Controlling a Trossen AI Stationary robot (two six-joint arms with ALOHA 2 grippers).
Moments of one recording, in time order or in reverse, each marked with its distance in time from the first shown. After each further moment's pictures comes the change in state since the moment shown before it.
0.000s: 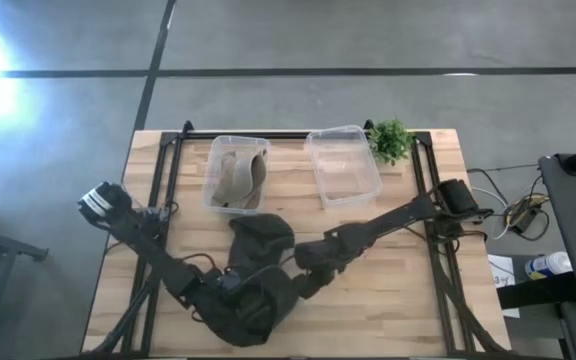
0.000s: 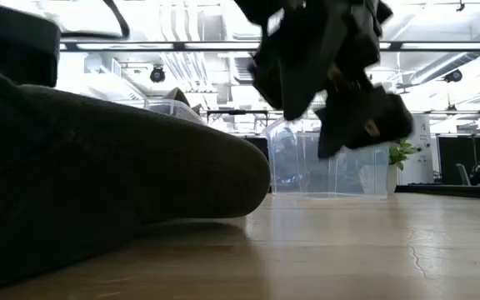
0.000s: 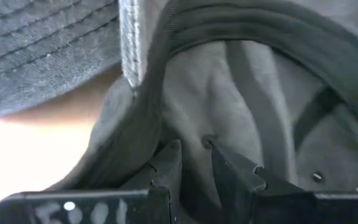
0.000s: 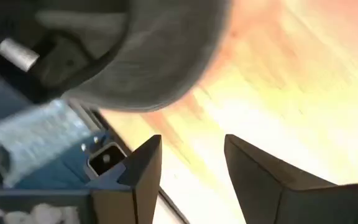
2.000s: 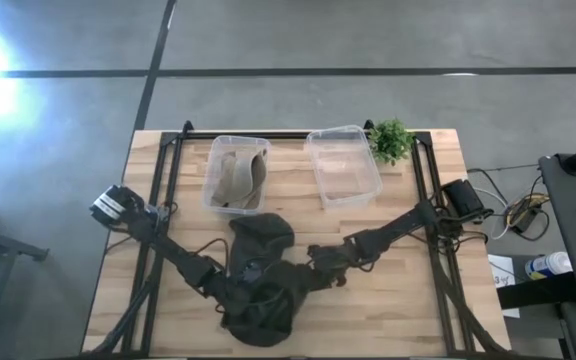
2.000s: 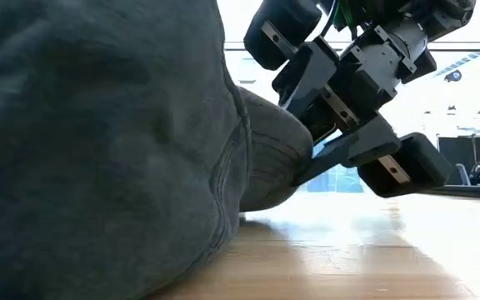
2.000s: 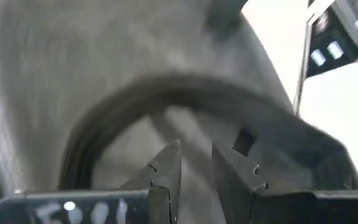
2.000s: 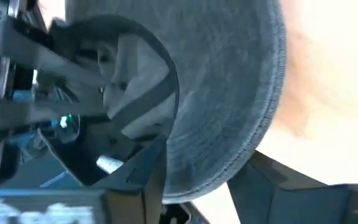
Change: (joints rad) left arm 0.143 0.080 -0.001 0.435 -0.071 0.225; right arm 0.044 -0.043 -0.338 0.630 0.203 0.430
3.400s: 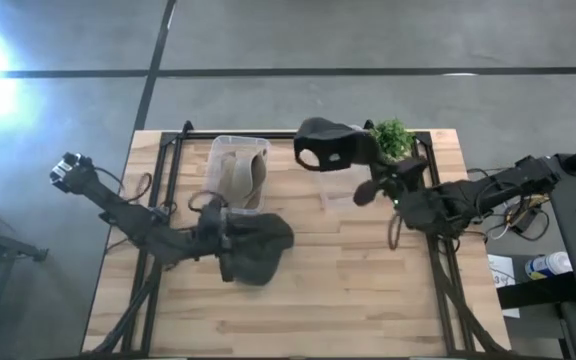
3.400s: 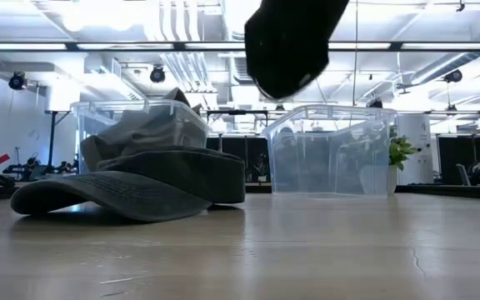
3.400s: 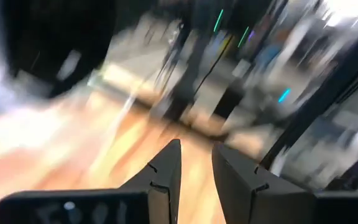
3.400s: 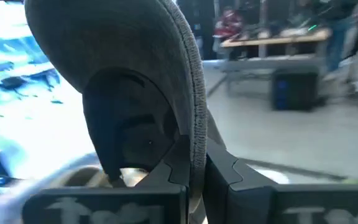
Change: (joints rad) left arm 0.029 -0.557 0.212 -0.282 -0.497 0.566; right arm 0.010 -0.763 0.148 -0.631 1.568 -1.157
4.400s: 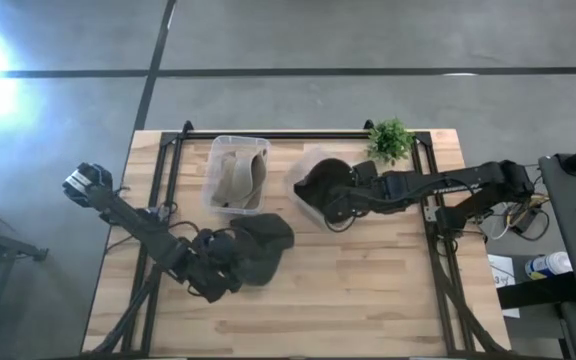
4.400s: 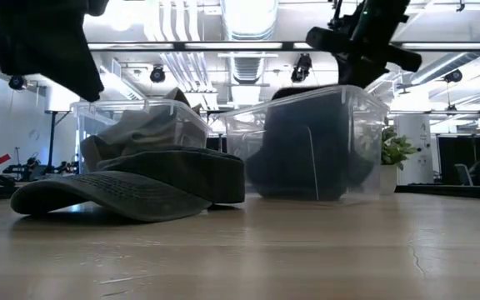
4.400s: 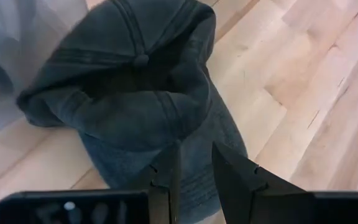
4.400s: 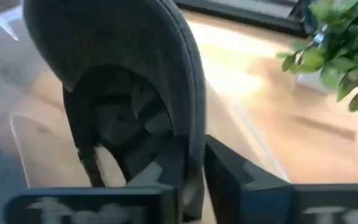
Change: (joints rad) left arm -0.041 0.229 -0.095 -0.618 0.228 -0.711; right arm -0.277 0.306 0.091 -0.670 -0.712 0.671
